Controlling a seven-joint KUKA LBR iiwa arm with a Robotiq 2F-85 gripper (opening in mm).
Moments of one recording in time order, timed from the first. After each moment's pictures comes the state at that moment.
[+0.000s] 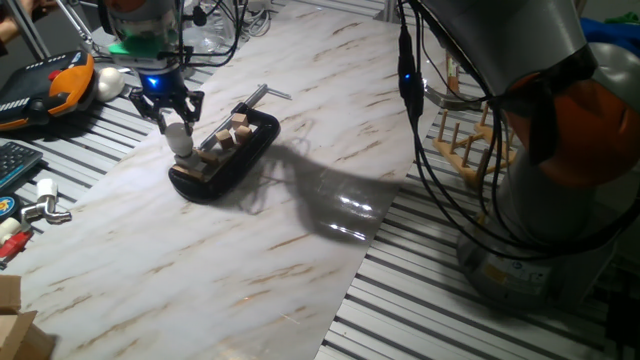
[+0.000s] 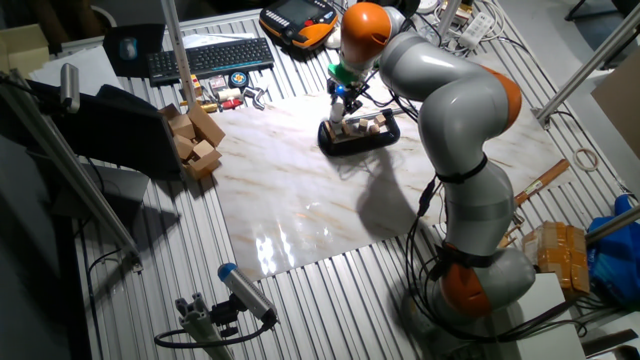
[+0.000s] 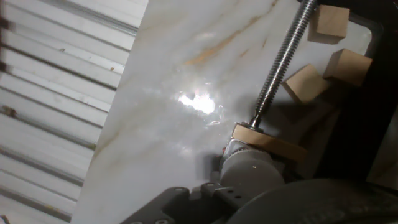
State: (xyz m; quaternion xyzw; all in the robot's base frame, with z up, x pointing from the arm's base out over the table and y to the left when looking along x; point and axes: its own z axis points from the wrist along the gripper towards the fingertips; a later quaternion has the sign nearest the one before) arm 0.692 0.072 0.123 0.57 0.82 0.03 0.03
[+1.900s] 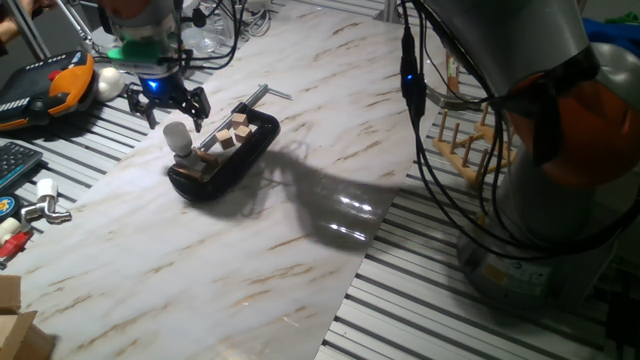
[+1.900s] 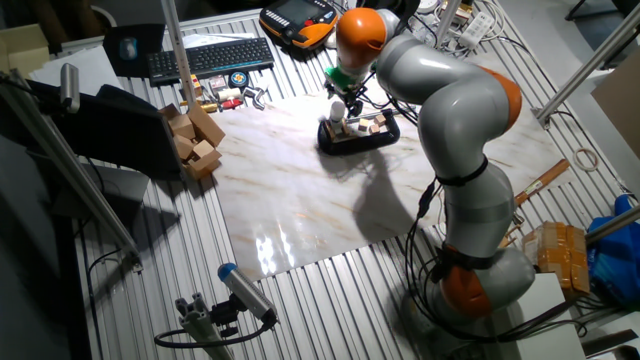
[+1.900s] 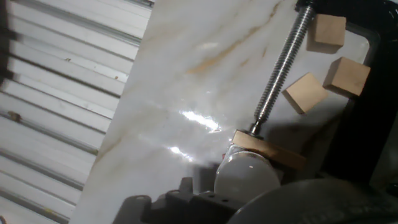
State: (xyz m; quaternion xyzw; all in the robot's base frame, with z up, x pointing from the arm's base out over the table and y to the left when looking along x) arm 0.692 0.071 0.124 0.53 0.85 0.01 0.06
